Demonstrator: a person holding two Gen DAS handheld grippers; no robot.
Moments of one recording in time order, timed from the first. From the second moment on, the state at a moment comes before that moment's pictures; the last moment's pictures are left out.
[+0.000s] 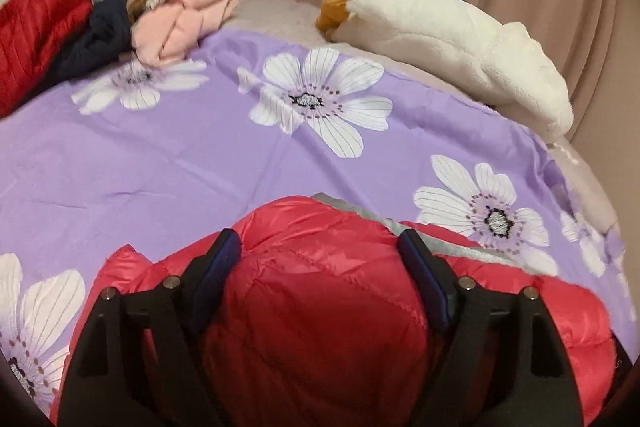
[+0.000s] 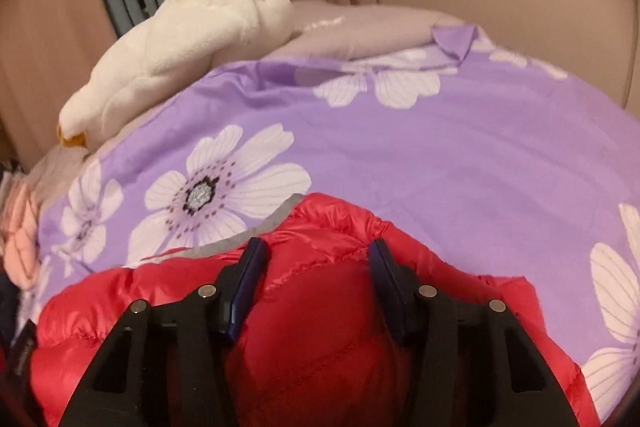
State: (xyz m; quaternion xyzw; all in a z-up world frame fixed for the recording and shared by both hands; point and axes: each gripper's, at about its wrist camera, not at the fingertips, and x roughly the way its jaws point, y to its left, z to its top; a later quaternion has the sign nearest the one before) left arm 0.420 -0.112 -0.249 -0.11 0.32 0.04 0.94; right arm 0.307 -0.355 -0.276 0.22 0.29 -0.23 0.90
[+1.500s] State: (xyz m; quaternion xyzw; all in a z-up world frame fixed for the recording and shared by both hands) left arm 0.311 -0.018 -0.173 -0.20 0.31 0.01 0.93; right arm 0.202 -0.345 -0.209 0.17 0.24 -0.20 0.93
